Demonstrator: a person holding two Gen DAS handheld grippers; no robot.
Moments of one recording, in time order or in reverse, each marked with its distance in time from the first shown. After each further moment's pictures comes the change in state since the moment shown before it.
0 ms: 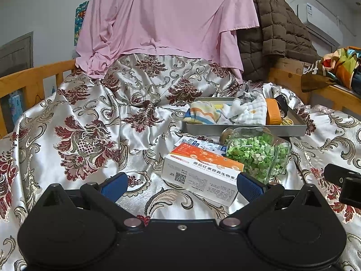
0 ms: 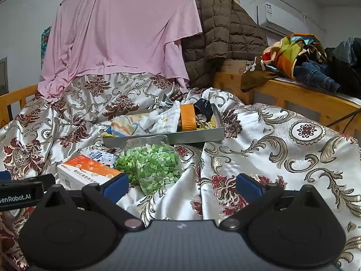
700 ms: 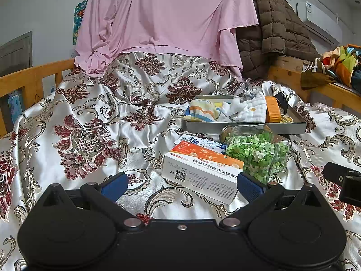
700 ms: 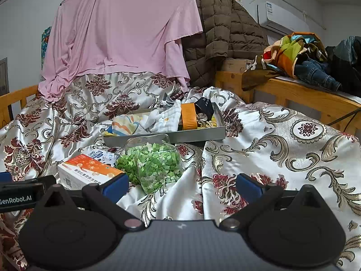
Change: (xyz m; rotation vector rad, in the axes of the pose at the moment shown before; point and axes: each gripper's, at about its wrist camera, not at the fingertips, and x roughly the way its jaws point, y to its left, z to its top) left arm 0.001 0.000 -0.001 0.000 0.007 -0.003; right arm 0.000 0.001 -0.001 0.003 0.002 0.002
